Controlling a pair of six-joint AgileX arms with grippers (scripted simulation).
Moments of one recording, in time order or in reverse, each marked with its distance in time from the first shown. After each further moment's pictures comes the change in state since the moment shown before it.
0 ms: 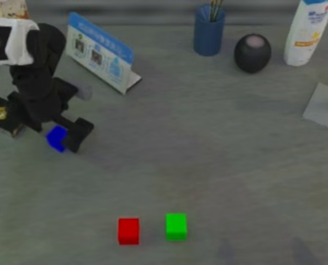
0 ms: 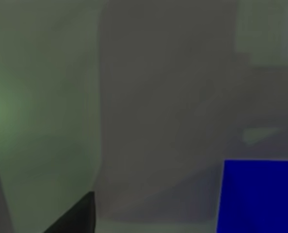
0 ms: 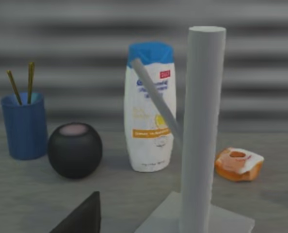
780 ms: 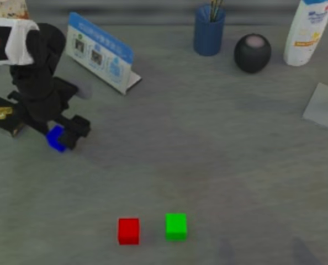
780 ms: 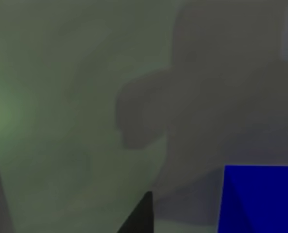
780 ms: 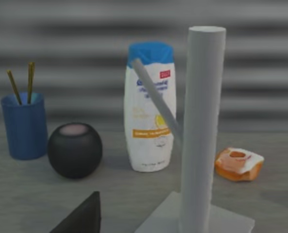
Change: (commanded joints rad) left arm 0.000 0.000 0.000 0.000 0.000 0.000; right arm 0.000 0.000 0.000 0.000 0.000 0.000
